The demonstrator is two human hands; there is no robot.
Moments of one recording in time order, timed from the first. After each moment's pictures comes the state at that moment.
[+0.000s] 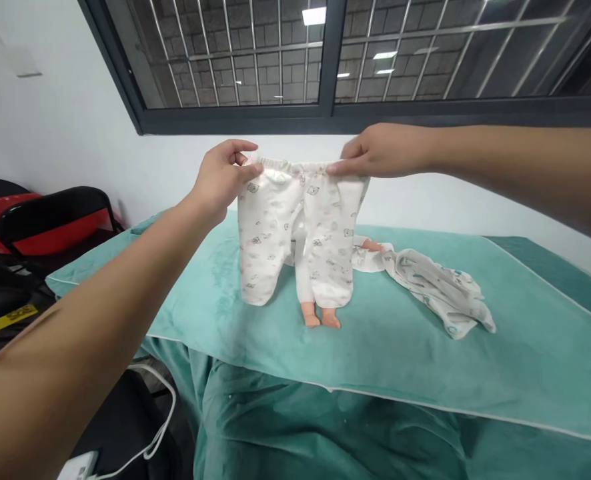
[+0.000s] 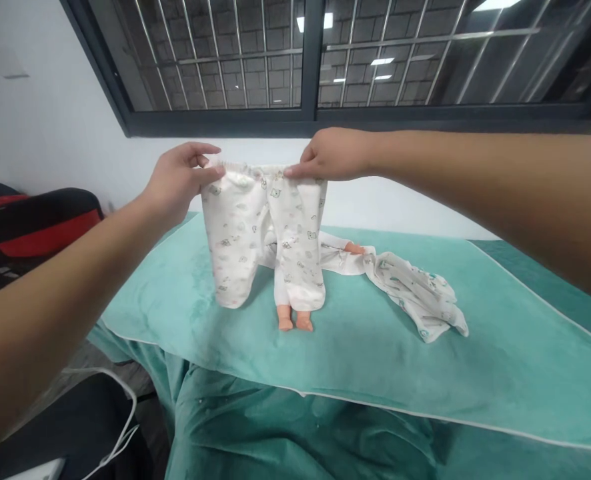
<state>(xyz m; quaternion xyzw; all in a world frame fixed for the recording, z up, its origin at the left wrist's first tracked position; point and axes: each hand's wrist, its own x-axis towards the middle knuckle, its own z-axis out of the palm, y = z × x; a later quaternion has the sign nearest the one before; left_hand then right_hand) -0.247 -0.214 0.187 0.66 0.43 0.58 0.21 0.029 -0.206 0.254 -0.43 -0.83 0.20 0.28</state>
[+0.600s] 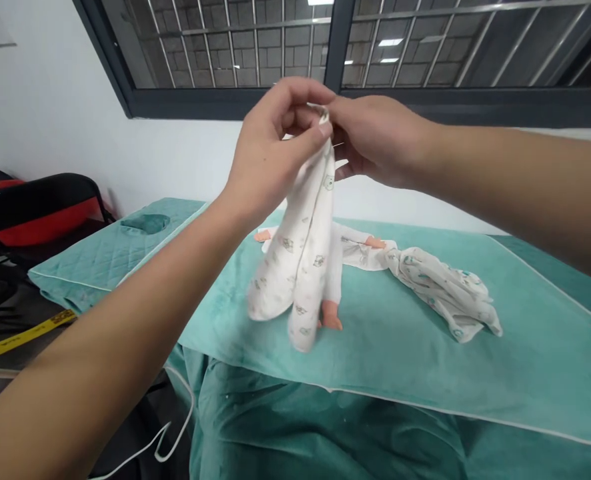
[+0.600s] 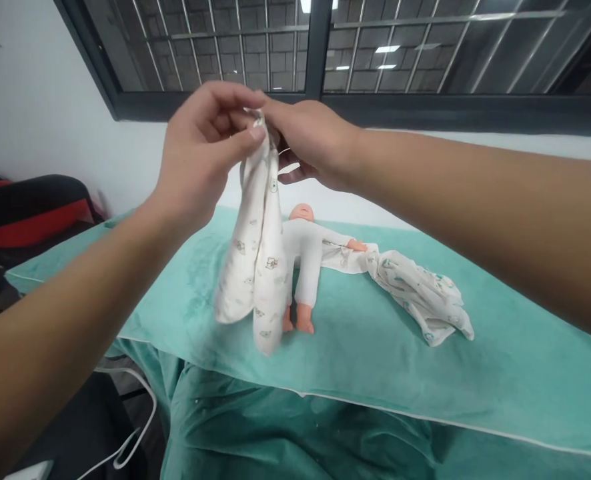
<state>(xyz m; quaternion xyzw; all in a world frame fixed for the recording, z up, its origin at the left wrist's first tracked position) -0.187 -0.251 0.200 0.75 0.21 0.60 0.19 -0.029 -0.231 0.241 -0.37 -0.75 0.40 0.37</state>
